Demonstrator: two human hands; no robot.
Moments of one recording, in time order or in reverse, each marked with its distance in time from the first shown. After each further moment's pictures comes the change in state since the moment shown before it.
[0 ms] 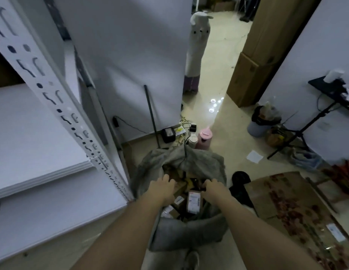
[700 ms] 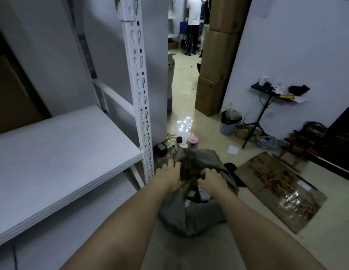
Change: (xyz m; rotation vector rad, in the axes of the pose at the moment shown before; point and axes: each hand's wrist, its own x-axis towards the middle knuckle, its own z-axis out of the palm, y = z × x) left_hand -0.216 -0.133 0.000 0.063 0.272 0.266; right_hand -0.210 -0.211 0.081 0.405 0.417 0.219
